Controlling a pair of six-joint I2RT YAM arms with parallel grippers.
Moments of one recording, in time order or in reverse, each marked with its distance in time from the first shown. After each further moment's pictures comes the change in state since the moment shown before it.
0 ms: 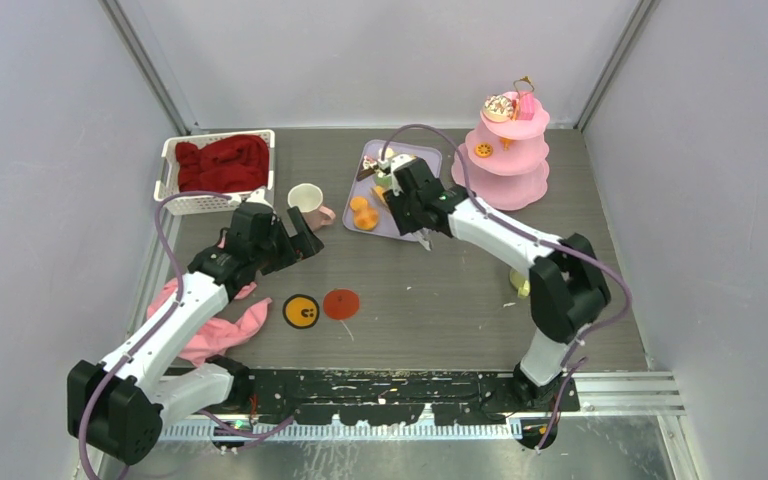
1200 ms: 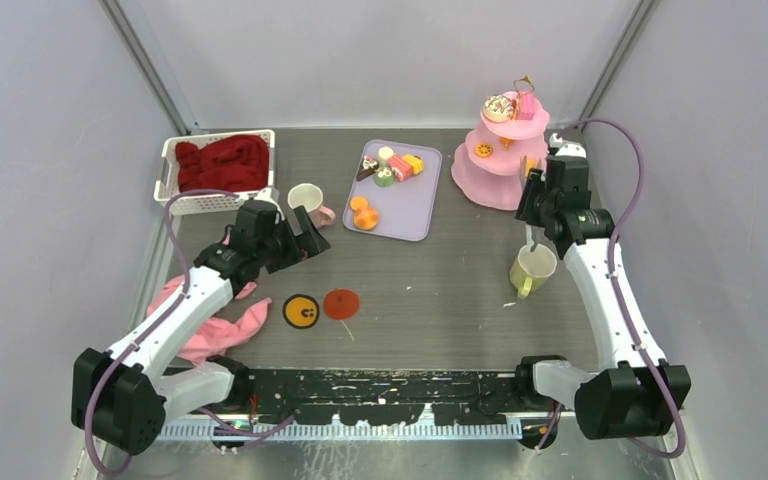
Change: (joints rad) left arm 0.000 0.048 0.000 0.043 0.061 0.000; right arm -0.594 -0.639 -0.257 -0.198 0.018 0.171
